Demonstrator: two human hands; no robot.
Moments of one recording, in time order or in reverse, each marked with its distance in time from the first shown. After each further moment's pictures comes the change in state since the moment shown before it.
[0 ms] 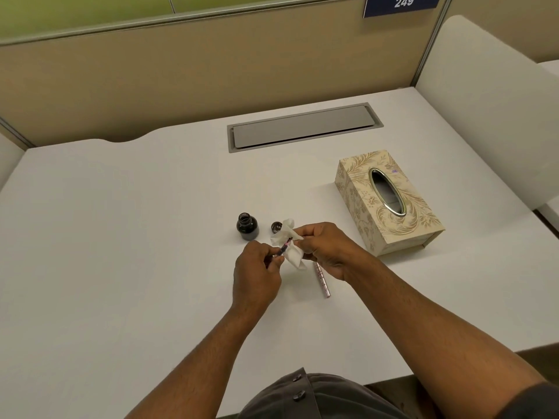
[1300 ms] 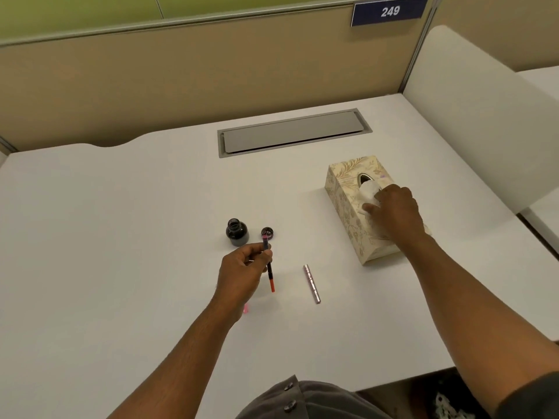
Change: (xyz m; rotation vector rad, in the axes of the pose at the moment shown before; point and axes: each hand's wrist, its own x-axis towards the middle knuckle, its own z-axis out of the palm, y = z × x) left_hand 0.014 0.007 -0.012 -0.449 -0.194 -0.319; right_hand 0.022 -0.022 -0.145 -1.215 0.744 -0.245
